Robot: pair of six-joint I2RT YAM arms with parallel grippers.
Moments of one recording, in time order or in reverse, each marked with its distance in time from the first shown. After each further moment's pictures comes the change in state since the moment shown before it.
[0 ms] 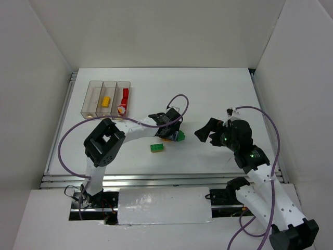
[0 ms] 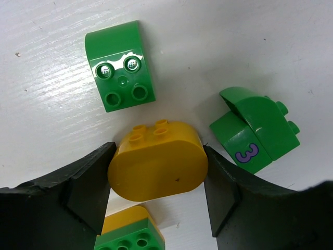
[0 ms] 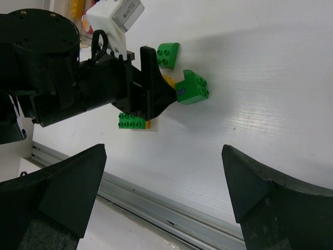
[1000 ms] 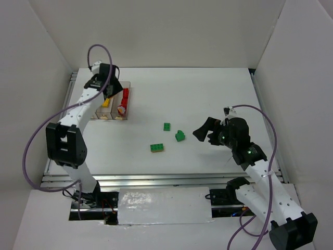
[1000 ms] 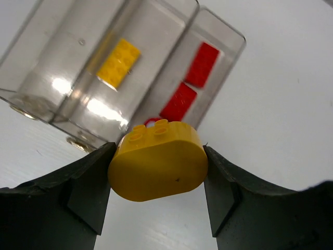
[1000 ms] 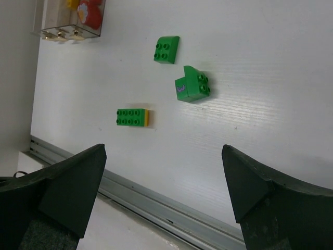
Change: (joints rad) left arm 0.603 -0.287 0.124 -0.127 -0.172 -0.119; right arm 0.000 0.057 0.000 0.024 -0.022 -0.010
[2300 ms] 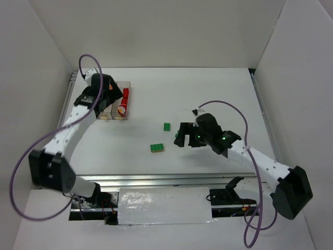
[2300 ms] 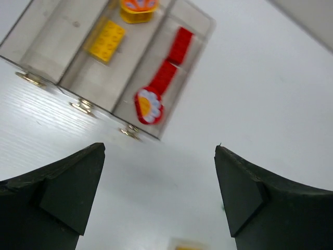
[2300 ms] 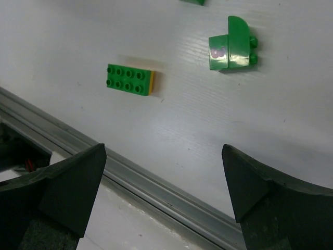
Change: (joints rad) left arm 0.042 -0.198 -0.155 0.010 0.025 -0.080; right arm 0.267 0.312 0.070 0.040 0.087 -0.009
